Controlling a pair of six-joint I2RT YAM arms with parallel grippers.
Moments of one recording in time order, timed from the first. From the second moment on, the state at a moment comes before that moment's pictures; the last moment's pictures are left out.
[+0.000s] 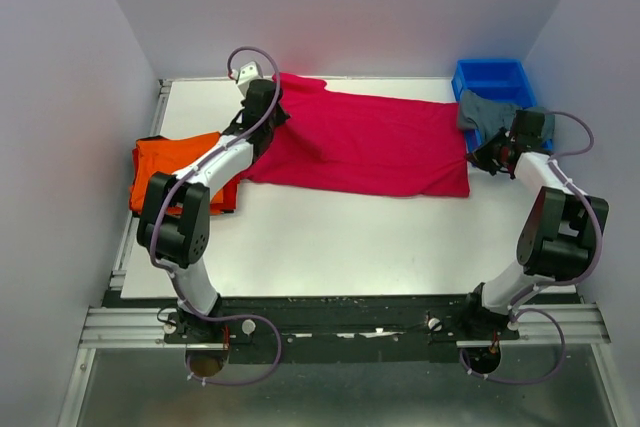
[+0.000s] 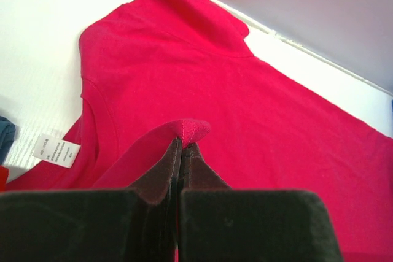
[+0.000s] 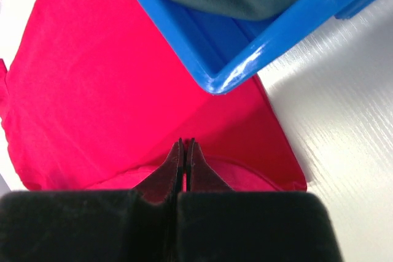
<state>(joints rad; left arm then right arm) -0.34 1.75 1.28 0.08 -0.29 -0.63 -0.26 1.63 1.05 -0.26 -0.23 0.69</state>
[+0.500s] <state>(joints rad) -0.31 1.83 1.45 0.02 -0.24 -0.62 -0.26 1.69 1.14 -0.27 -0.23 0.69</state>
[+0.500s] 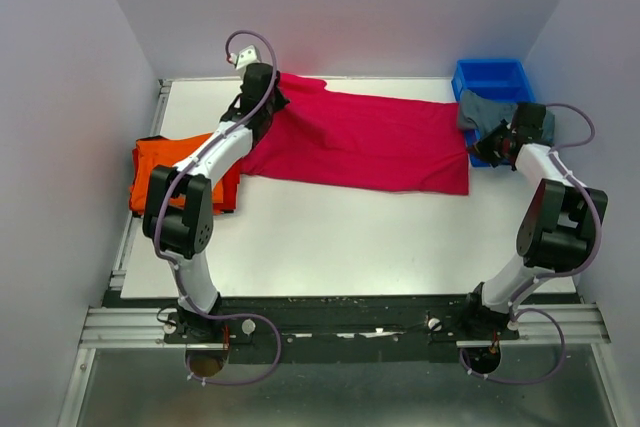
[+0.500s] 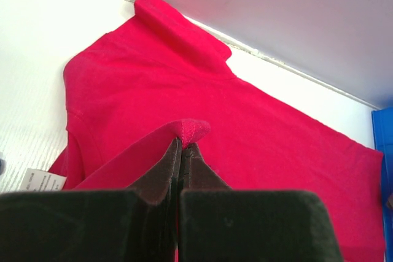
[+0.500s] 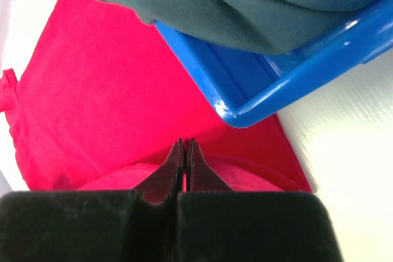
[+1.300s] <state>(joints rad) -0.29 2.07 1.69 -0.09 -0.23 -0.59 -0.25 1.82 1.25 -0.31 -0.23 0.68</state>
